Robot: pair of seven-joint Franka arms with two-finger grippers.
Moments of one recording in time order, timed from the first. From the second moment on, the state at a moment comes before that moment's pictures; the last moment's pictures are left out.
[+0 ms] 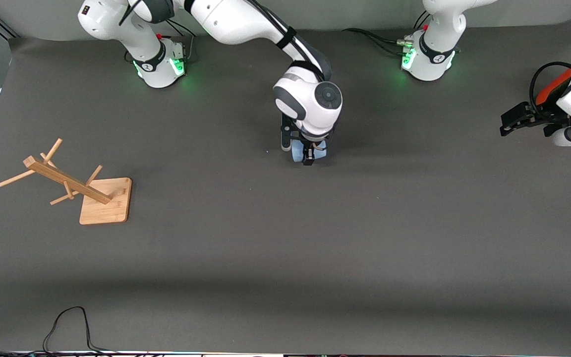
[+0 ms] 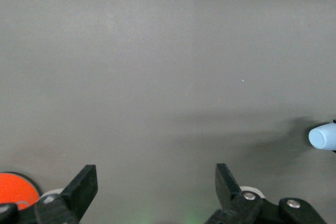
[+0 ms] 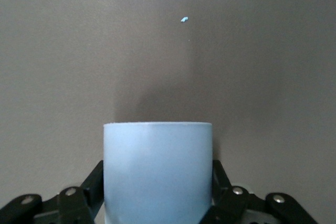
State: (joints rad) left arm 0.25 -0.12 -0.25 -1.79 -0.05 1.64 0.03; right arm 1.10 0.84 -0.17 -1.38 0.08 2.04 2.54
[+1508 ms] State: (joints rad) left arm 0.25 -0.12 -0.25 -1.79 -0.05 1.62 0.03; right arm 1.10 0.76 -0.18 -1.31 0.08 1.87 2.55
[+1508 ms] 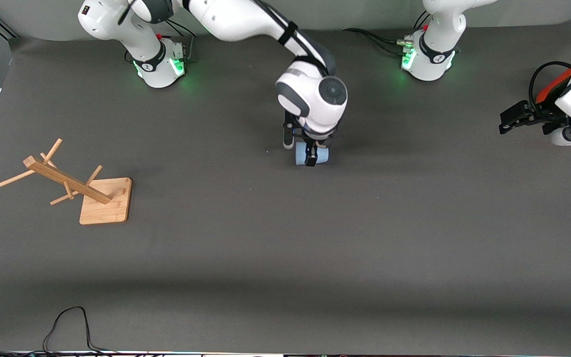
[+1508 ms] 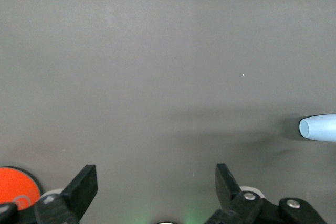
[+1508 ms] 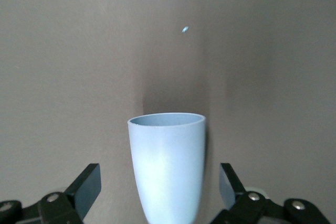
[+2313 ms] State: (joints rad) left arm 0.25 -0.12 -0.26 -1.78 -0.05 1.60 -0.06; right arm 0.84 0.35 -0.22 -1.31 0.08 1.36 1.82
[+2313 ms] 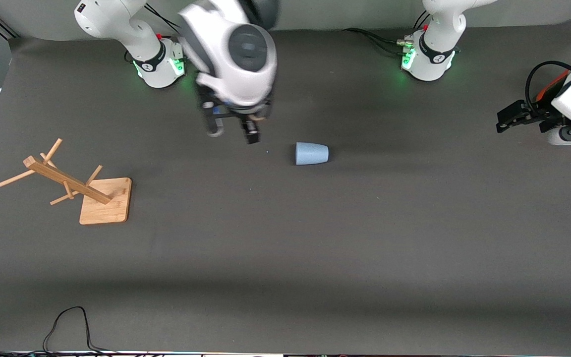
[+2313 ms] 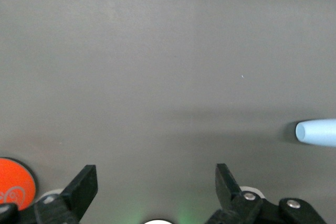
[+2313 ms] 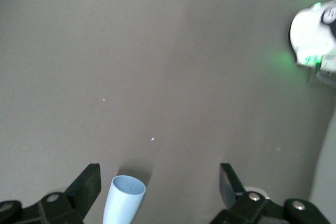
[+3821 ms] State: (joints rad) left arm -0.06 0.13 -0.74 -1.77 0.21 1.68 -0.93; right arm 0.00 0.05 -0.05 -1.55 0.02 1.52 0.09
